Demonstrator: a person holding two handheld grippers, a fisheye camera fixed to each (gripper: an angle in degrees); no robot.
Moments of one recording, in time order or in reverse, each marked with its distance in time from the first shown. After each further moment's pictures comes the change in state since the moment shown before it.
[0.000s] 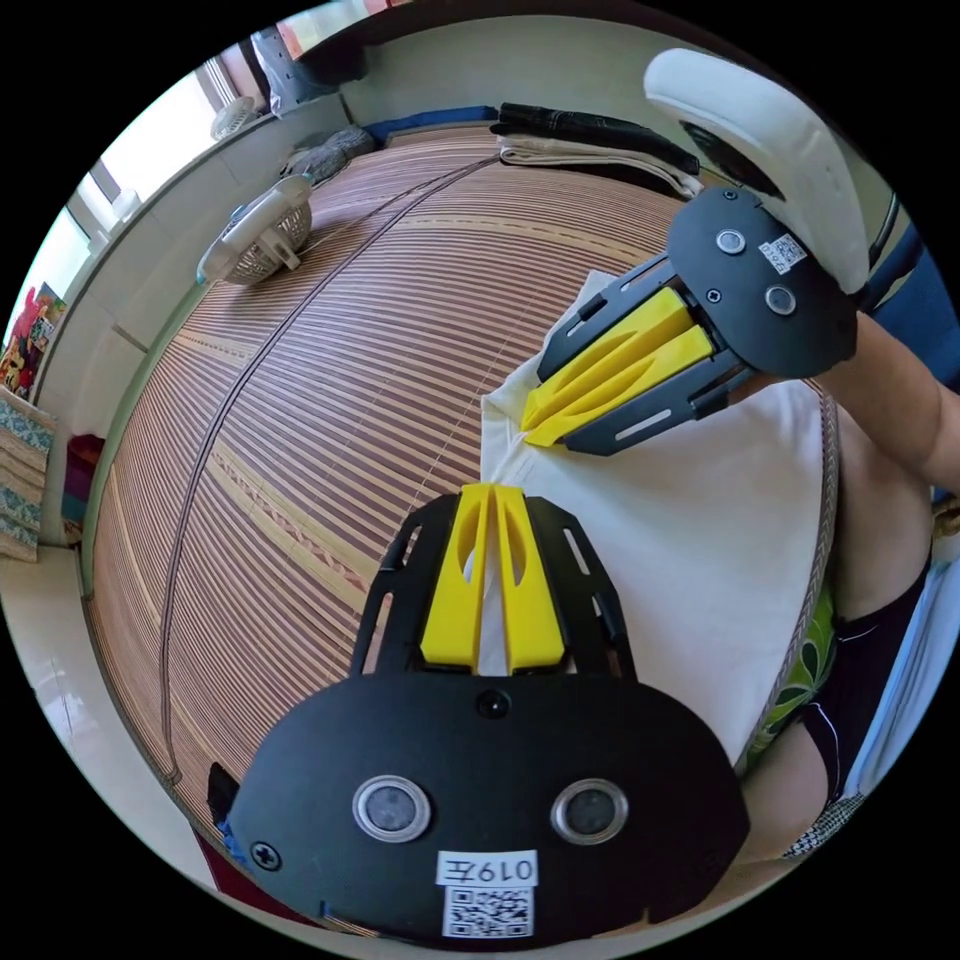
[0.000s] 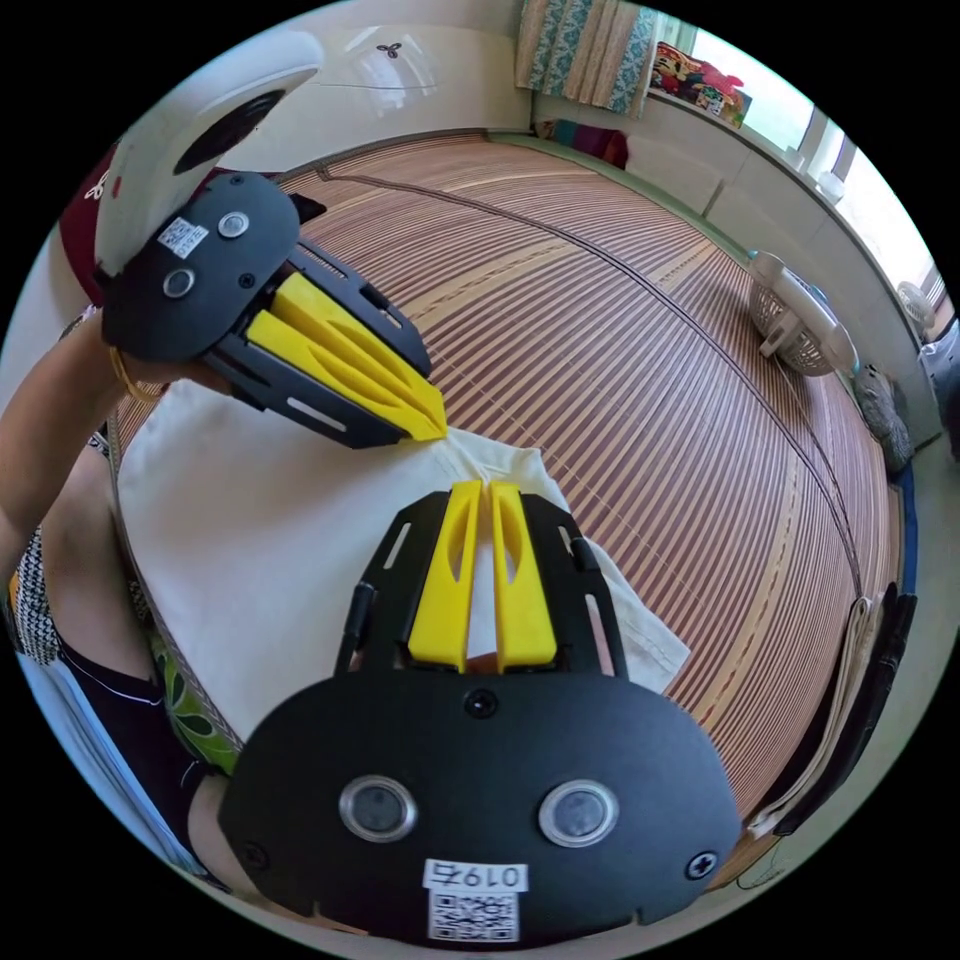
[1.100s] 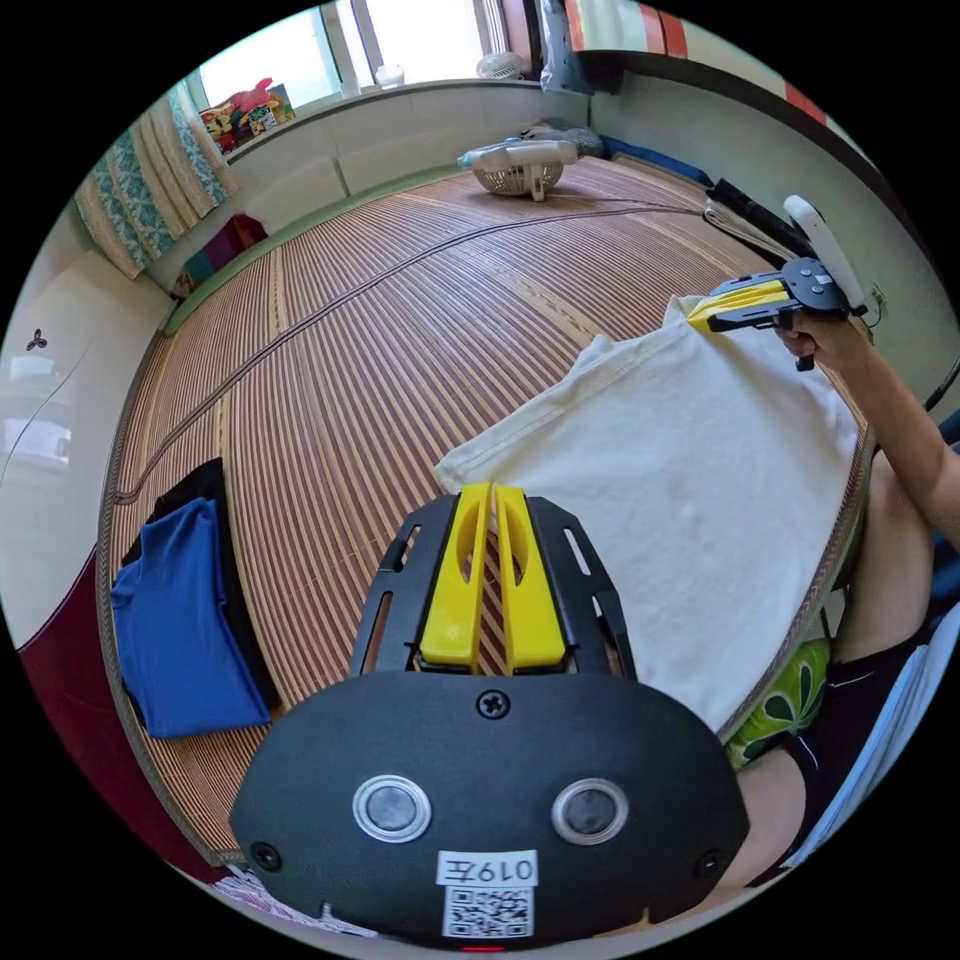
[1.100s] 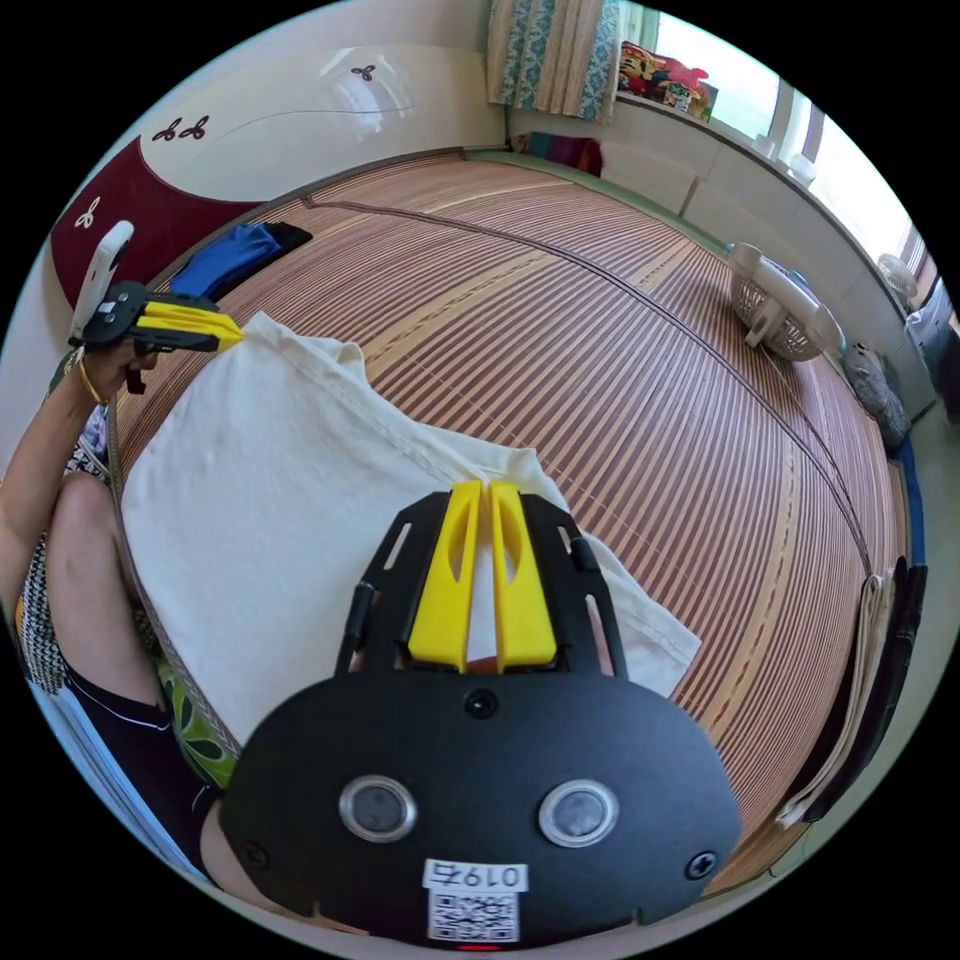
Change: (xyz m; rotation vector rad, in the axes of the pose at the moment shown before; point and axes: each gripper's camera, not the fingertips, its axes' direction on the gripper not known) left arm -0.082 0.357 -0.245 0.023 -0.143 -0.504; right arm -0.014 0.071 0.000 0.058 -0.001 0.061
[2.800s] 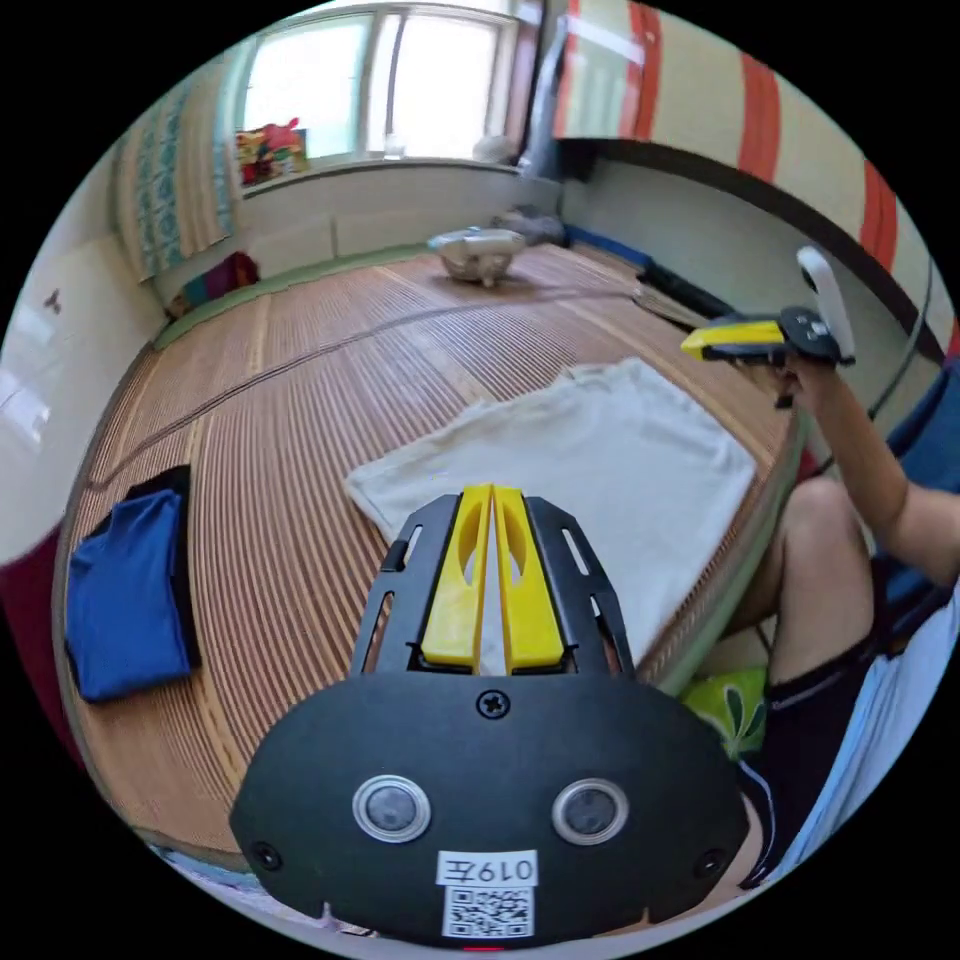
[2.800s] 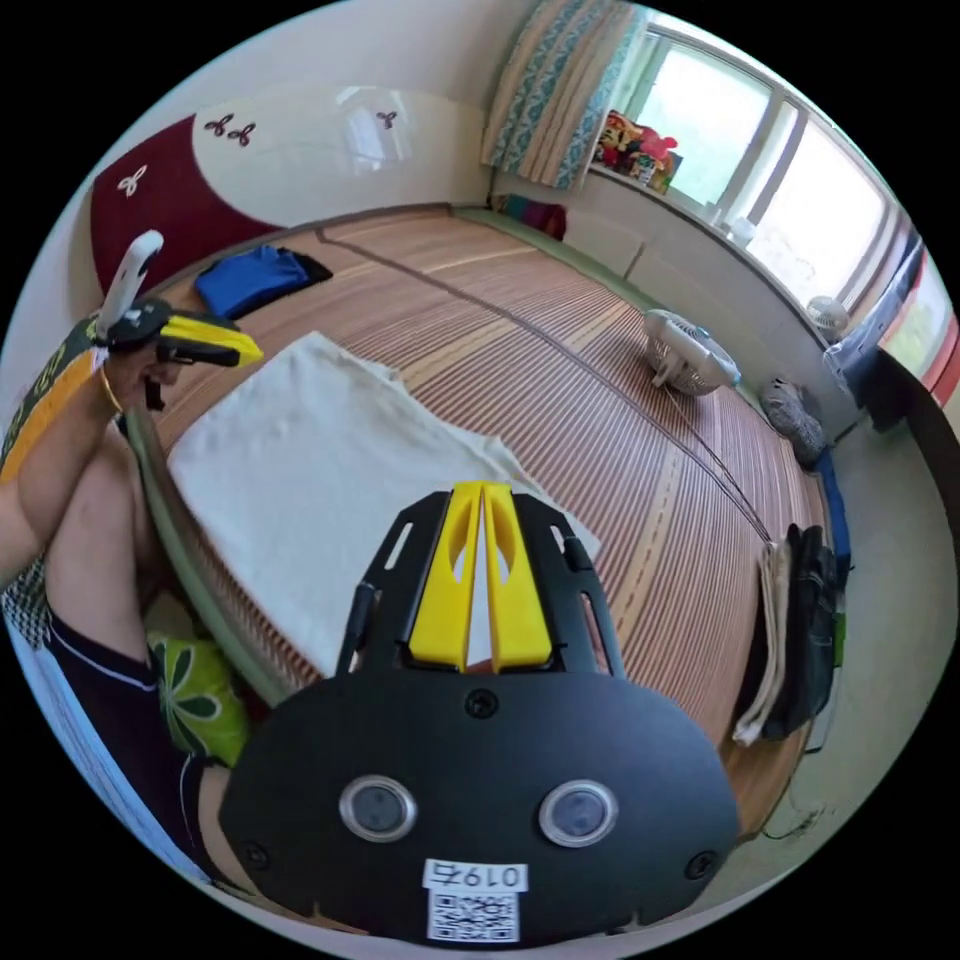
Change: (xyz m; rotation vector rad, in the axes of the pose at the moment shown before) left arm 0.177 0.306 -0.154 0.211 0.150 -0.020; right arm -0.173 0.275 -0.077 0.107 0.185 -0.036
